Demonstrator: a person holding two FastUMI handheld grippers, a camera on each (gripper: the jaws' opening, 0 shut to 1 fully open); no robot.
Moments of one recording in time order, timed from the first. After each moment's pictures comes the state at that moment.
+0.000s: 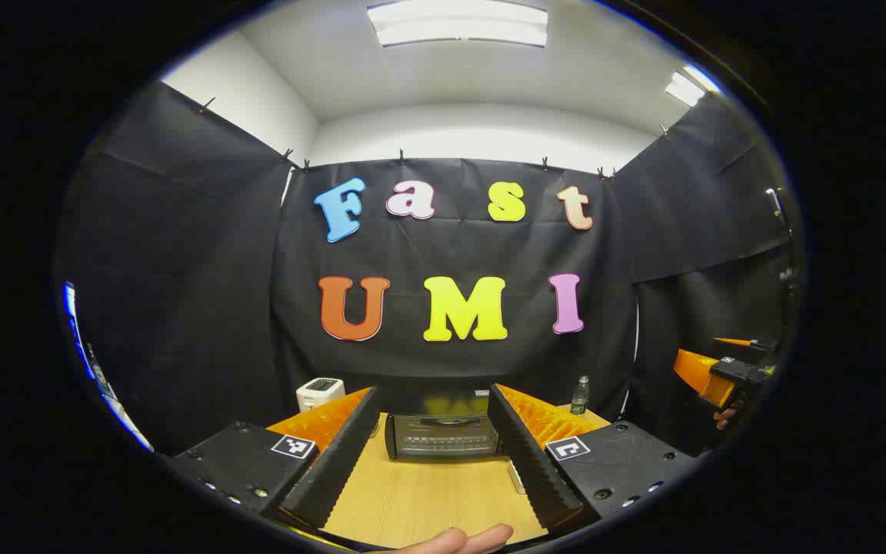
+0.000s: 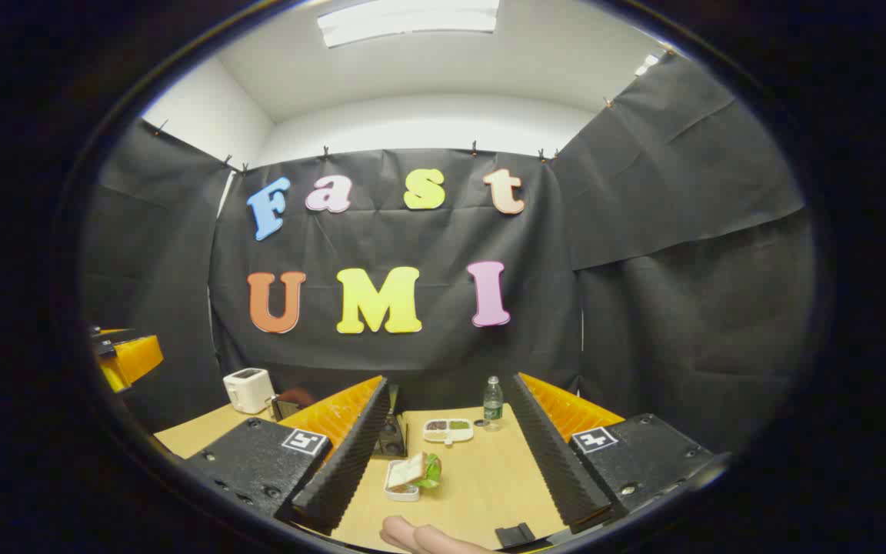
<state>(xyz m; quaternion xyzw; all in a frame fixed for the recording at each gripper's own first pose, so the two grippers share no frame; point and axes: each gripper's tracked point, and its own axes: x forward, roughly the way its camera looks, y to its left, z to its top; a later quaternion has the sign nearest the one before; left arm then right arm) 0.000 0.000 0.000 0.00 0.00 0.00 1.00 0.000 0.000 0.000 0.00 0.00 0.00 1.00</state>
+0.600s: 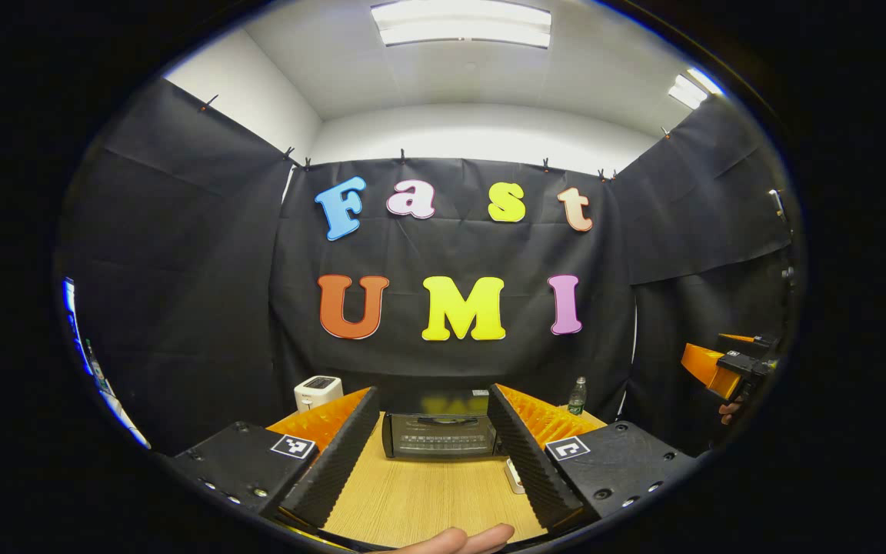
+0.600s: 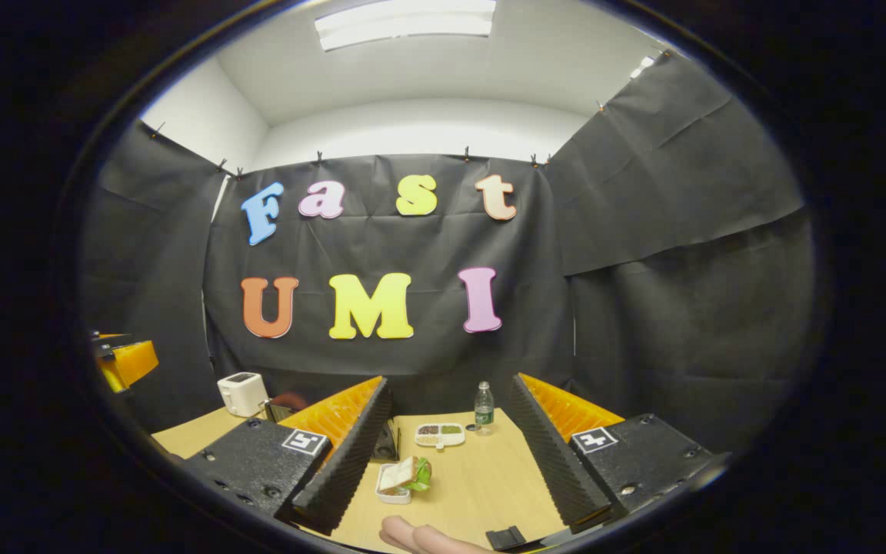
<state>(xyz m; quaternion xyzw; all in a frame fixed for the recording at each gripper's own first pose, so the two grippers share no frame) 0.000 0.002 -0.001 0.00 0.00 0.01 1.00 -0.003 -0.014 0.005 0.00 -0.01 -0.01 1.00</state>
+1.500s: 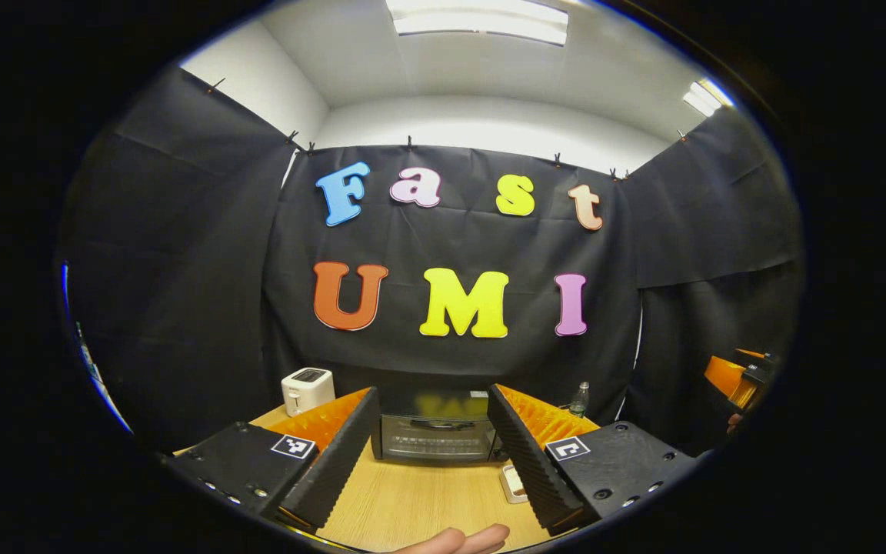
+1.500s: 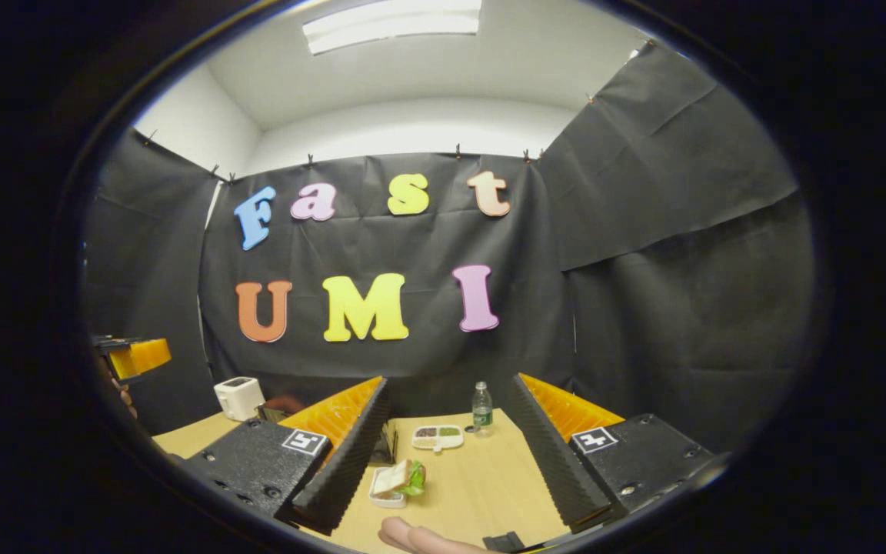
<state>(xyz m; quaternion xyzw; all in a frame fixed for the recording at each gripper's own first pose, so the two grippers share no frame) 0.065 -0.003 -0.016 -0.03 0.01 0.00 1.00 0.024 -0.040 -0.008 0.02 -0.01 -0.01 1.00</state>
